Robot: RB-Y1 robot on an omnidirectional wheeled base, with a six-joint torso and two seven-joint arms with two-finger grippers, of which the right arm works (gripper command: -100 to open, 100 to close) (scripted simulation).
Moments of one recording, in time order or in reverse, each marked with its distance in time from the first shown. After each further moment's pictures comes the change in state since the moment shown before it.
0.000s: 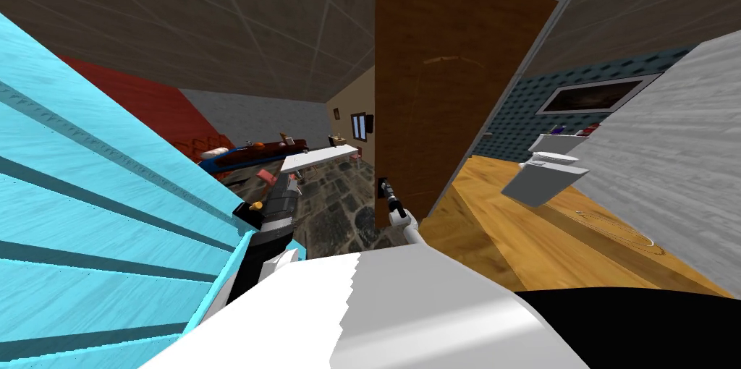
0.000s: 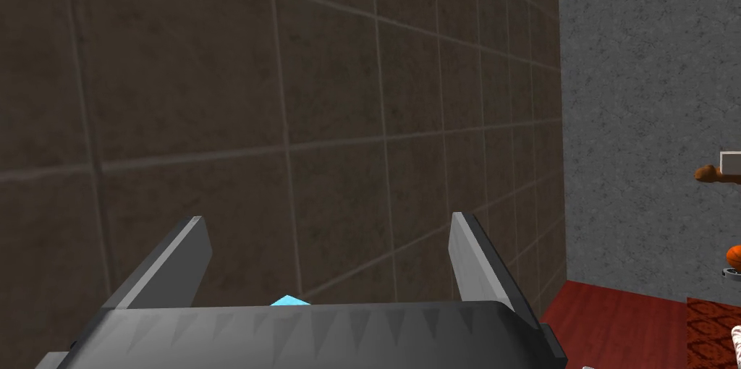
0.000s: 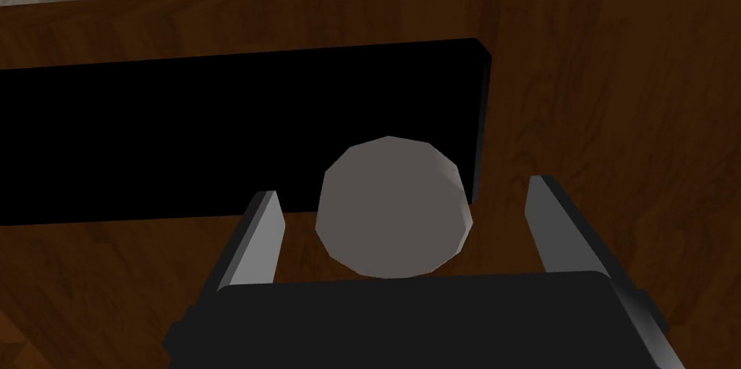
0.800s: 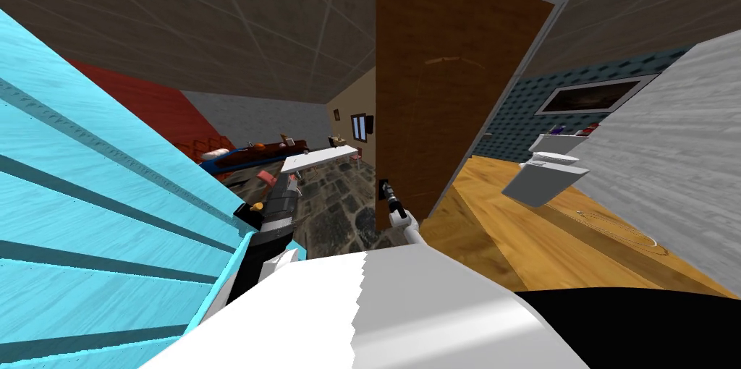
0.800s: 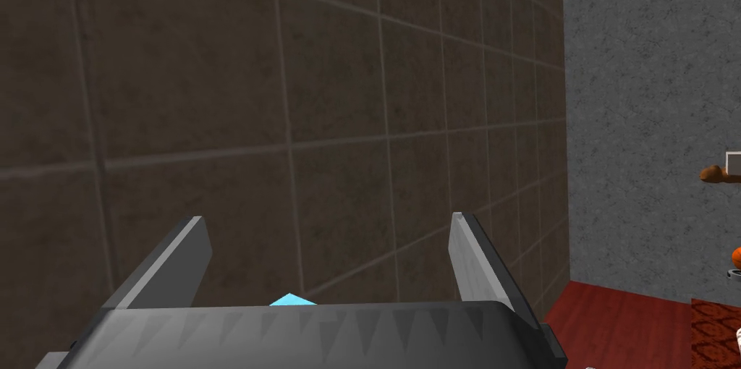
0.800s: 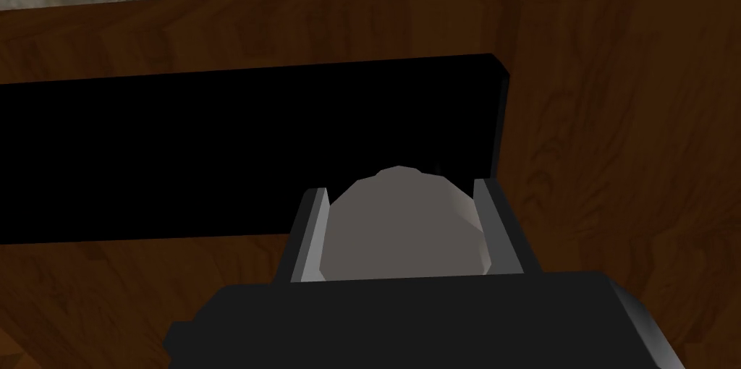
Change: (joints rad) arm 0.003 -0.002 -0.003 0.012 -0.001 0.001 0.000
